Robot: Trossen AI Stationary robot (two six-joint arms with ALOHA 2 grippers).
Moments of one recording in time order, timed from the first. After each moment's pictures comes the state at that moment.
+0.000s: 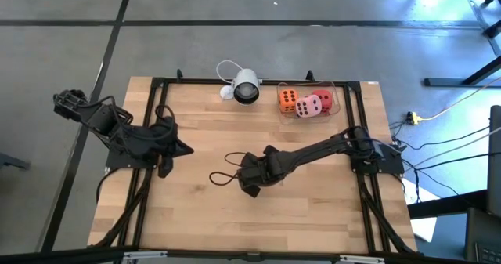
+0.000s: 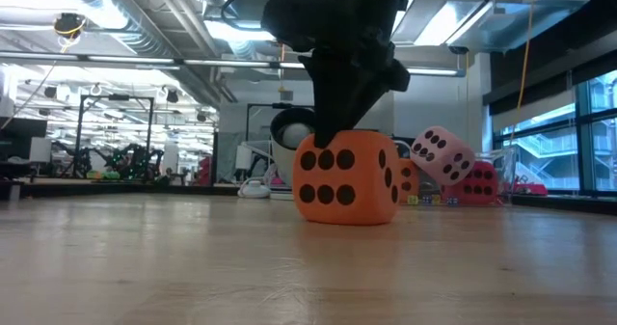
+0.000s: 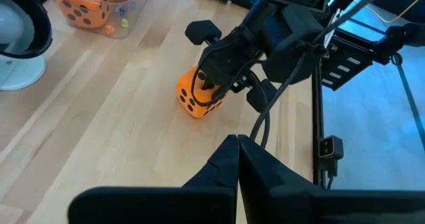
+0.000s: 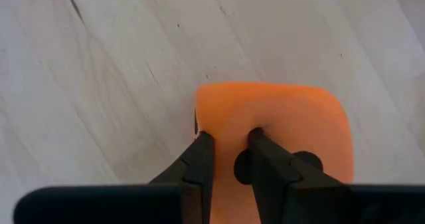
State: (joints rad) left arm -0.44 0.91 1.30 -1.00 -0.36 -0.67; right arm 0.31 2.19 1.75 -0.99 0.23 0.81
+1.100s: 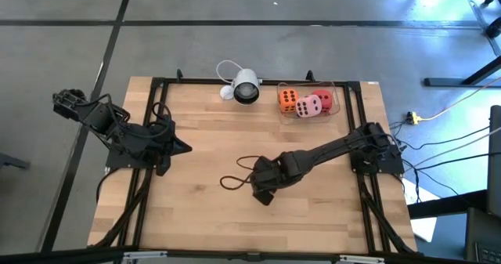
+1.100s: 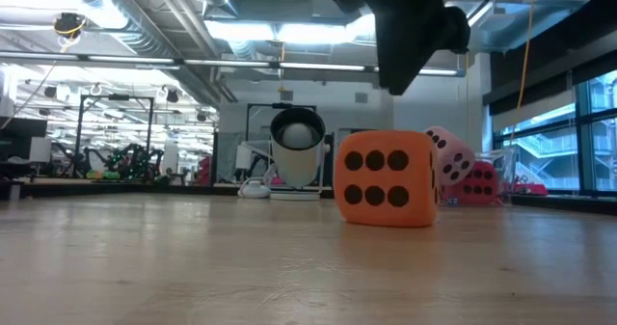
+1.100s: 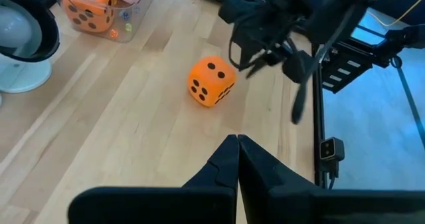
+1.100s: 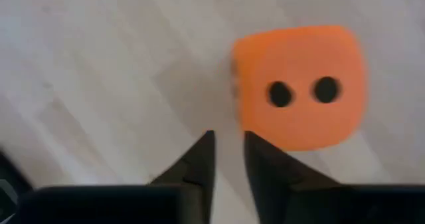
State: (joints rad) left arm -0.44 0.89 1.30 -1.01 -0.38 -0.67; right arm 0.36 1.99 1.73 -1.13 0.12 0.96
